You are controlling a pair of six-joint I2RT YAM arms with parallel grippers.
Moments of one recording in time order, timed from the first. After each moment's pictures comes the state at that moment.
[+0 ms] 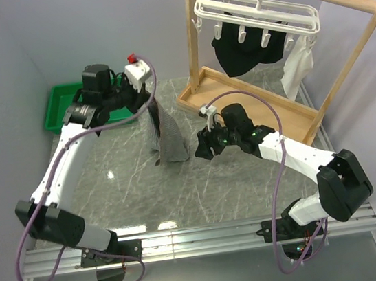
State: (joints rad) left arm -0.33 1.42 1.55 -0.54 0.54 0.46; right arm 0.56 1.38 0.89 -0.15 -0.49 0.06
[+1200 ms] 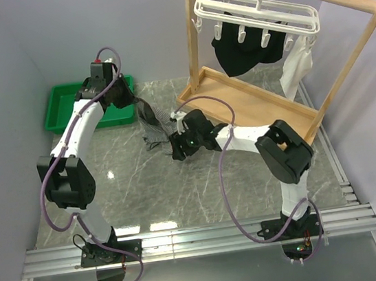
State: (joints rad) left arm -0.19 1.80 1.72 -0.63 0.16 -0.51; right arm 0.70 1.88 1.16 -0.04 -0.30 0.20
